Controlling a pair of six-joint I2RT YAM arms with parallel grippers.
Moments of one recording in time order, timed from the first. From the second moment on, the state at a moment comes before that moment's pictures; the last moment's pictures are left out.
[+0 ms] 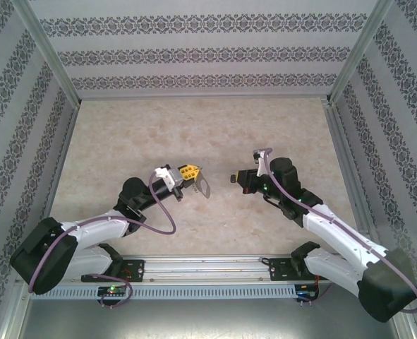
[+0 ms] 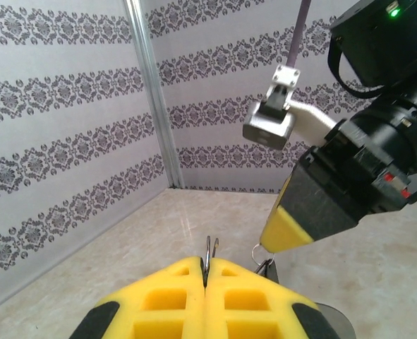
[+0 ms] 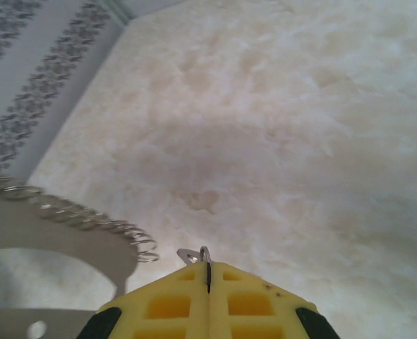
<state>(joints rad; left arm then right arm) -0.62 1.20 0.35 1.02 0.39 0.15 0.49 0.96 0.54 -0.03 -0.32 0.49</state>
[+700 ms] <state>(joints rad) -0.67 1.26 0.42 0.94 0.42 0.16 0.50 0.77 0.45 0.06 -0.49 0.41</state>
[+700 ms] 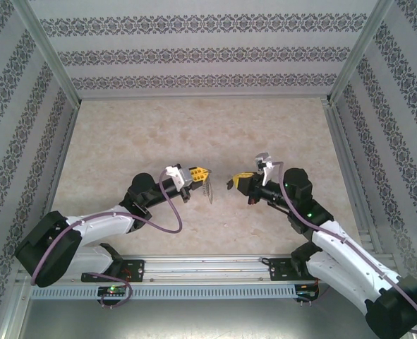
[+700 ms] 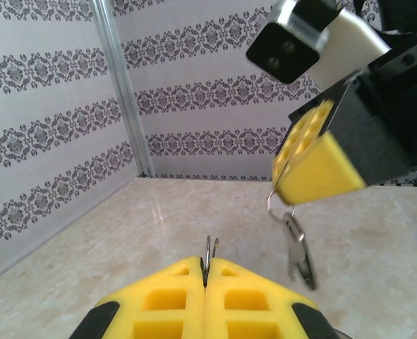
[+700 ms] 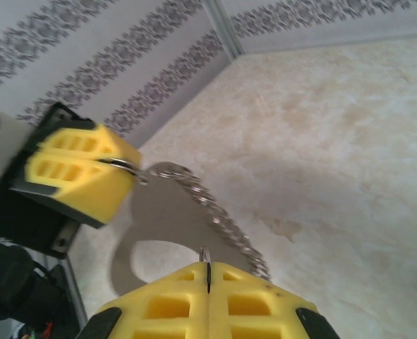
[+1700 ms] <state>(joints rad) -0.68 1.12 0.35 0.94 0.35 0.16 0.67 1.50 0.72 -0.30 -0.01 0.34</state>
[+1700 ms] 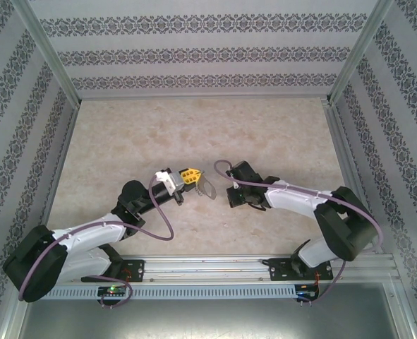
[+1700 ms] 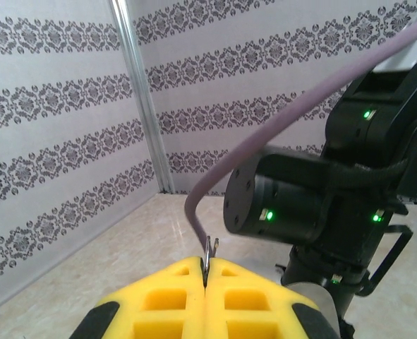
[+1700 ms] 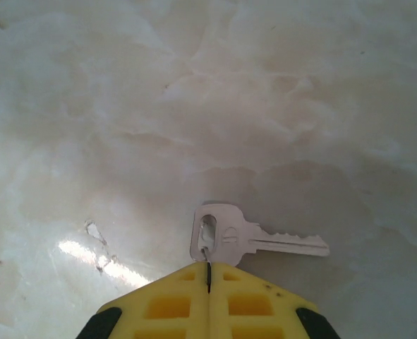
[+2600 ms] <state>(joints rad) -0.68 1.11 0.32 0.94 0.34 0.18 0.67 1.58 0.75 -0.22 -0.03 0.37</state>
